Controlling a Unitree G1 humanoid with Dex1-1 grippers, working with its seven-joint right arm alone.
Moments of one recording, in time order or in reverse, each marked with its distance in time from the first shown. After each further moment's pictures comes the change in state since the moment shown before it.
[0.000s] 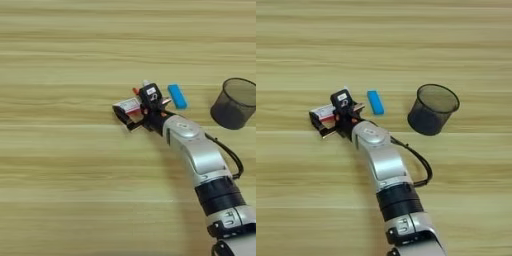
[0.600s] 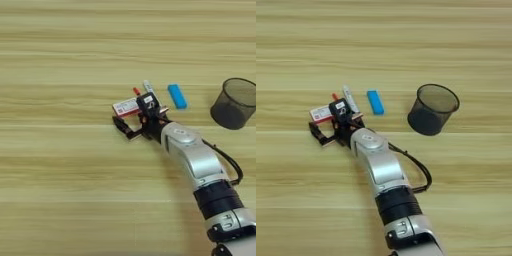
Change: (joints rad) arm 0.009 -0.003 0.014 0.051 -0.011 0.020 0.006
